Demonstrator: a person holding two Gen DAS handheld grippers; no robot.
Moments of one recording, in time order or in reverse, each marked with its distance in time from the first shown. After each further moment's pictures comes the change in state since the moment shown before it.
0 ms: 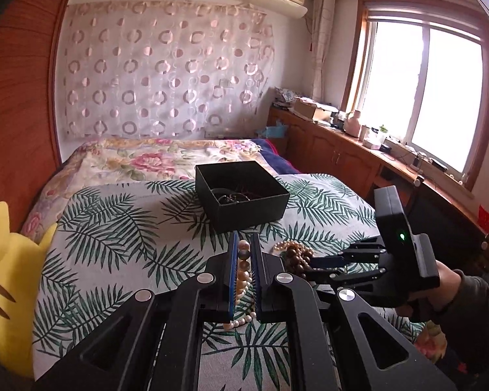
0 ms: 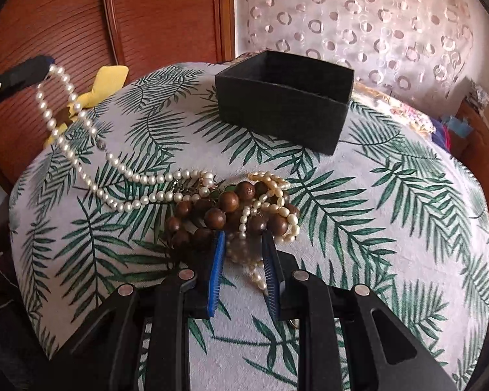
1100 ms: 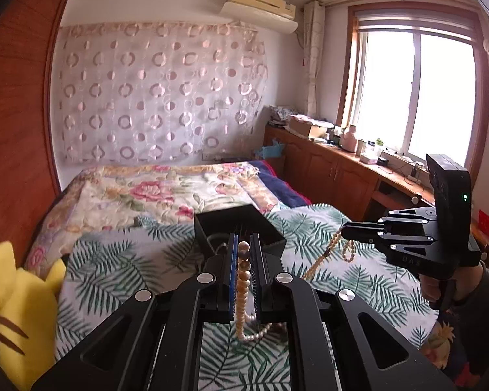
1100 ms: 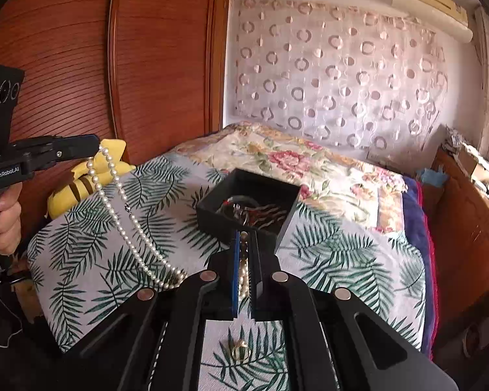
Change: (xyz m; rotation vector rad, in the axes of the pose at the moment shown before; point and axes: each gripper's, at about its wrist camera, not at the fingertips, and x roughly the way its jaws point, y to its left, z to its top) left arm -0.007 -0.007 0.059 0.053 -0.088 -0.001; right arm -0.119 -0.019 0.054 -0.043 -0.302 -0.084
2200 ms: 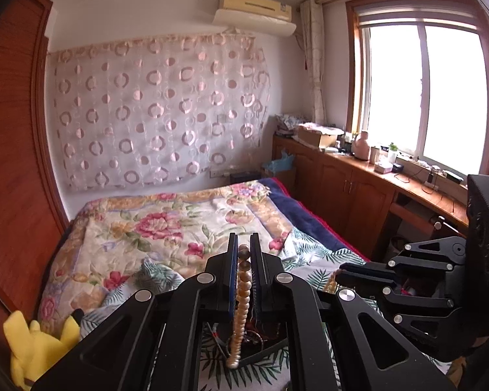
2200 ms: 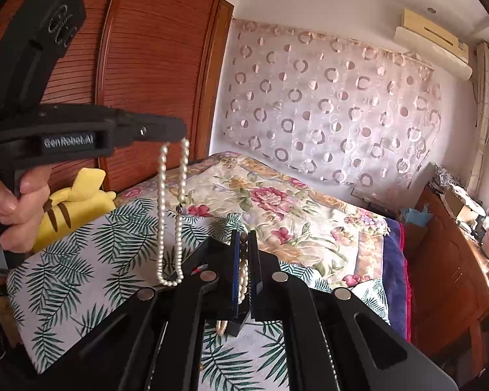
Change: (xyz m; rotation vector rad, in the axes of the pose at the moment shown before) left arm 0.081 -0.013 0.128 0.059 -0.004 0.052; right arm 0.016 -0.019 0.092 -0.077 -0.092 -0.080
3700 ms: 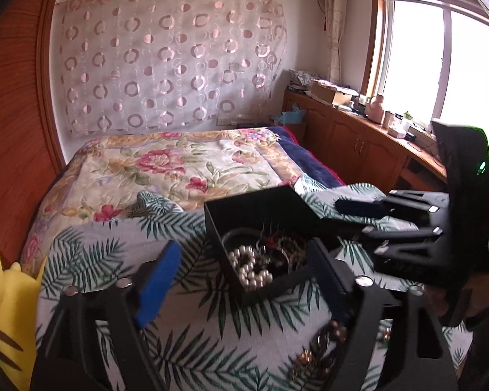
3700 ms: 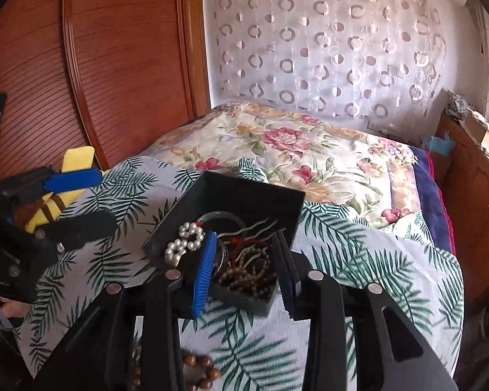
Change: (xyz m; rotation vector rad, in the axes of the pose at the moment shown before) left arm 0.050 0.030 -0.122 -0.073 0.182 0.011; right arm 0.100 0.000 -0.074 0.200 0.201 0.084
